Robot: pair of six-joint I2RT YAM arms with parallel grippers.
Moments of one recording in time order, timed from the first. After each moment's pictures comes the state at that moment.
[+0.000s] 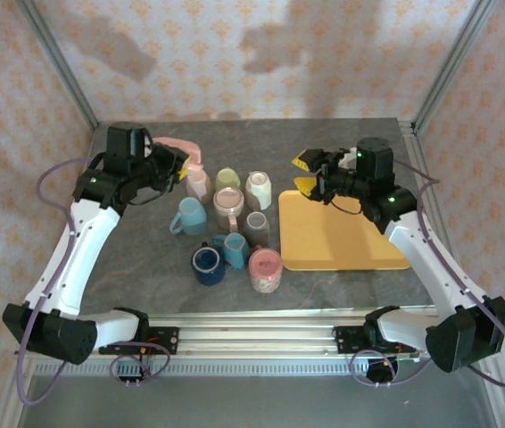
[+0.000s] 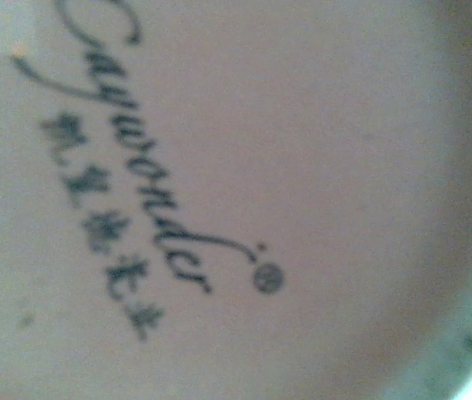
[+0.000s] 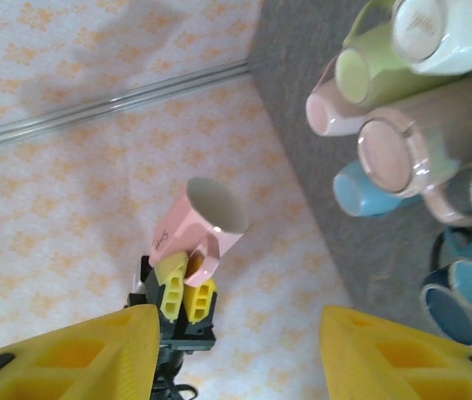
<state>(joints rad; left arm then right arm) -0.19 1.26 1.40 -0.75 0.30 -1.34 0.33 1.19 1.11 -0.30 -0.65 1.56</state>
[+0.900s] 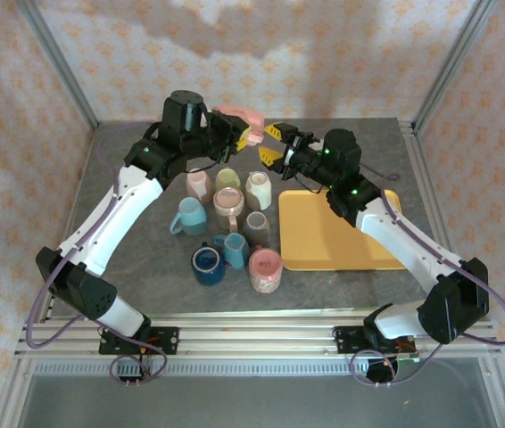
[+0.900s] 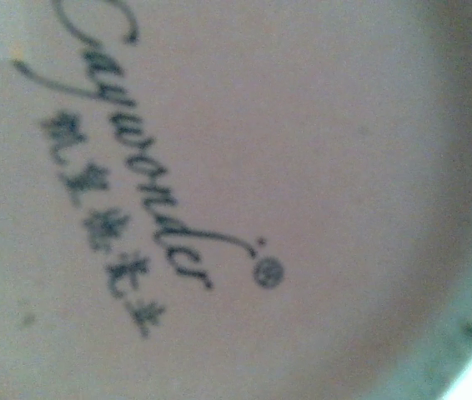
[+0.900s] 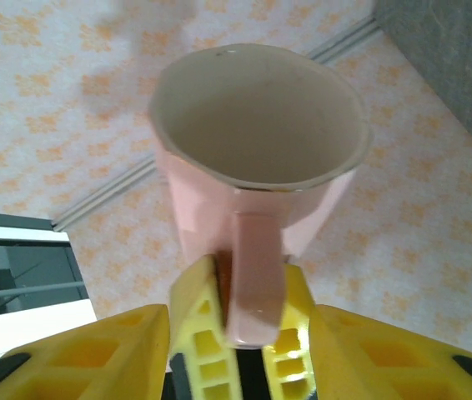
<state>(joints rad) -0.44 1.55 1.70 -0.55 0.32 -1.46 0.53 1.36 1.18 0.14 -0.37 2.09</state>
